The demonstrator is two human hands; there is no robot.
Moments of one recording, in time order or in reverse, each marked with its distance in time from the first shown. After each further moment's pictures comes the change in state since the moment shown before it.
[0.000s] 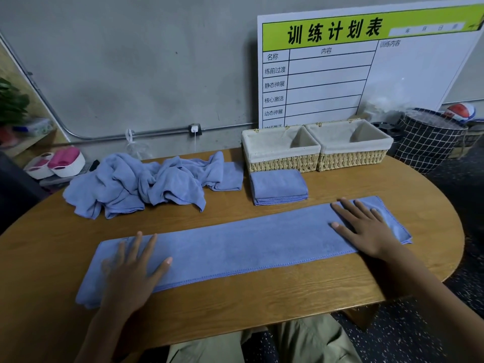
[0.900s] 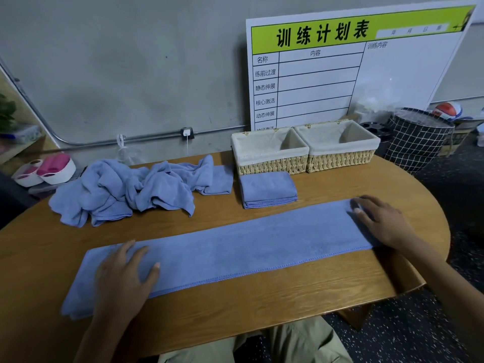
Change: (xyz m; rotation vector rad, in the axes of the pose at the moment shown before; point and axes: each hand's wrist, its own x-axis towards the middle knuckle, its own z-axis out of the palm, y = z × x) left_hand -0.006 0.016 -0.005 -0.135 0.386 0.115; right_hand 0.005 0.060 -0.024 0.041 0.152 0.154
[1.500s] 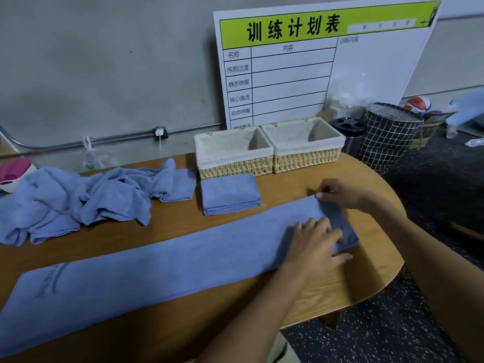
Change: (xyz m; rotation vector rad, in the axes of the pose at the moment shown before) left_hand 0.032 0.438 0.034 -0.373 -0.263 0.774; right_hand 0.076 0.007 -0.047 0.325 -0.279 -0.139
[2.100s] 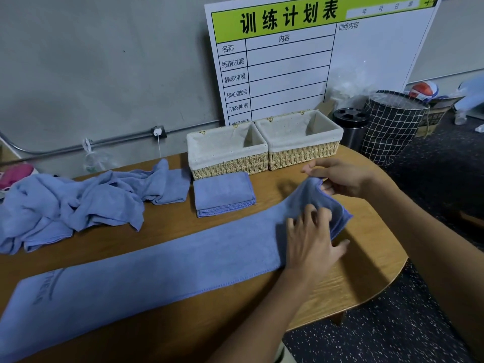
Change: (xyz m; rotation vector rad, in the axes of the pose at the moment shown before) left_hand 0.009 0.013 0.018 0.009 0.317 -0.242; right_hand 0.003 -0.028 -0.020 0.797 -0.070 0.132
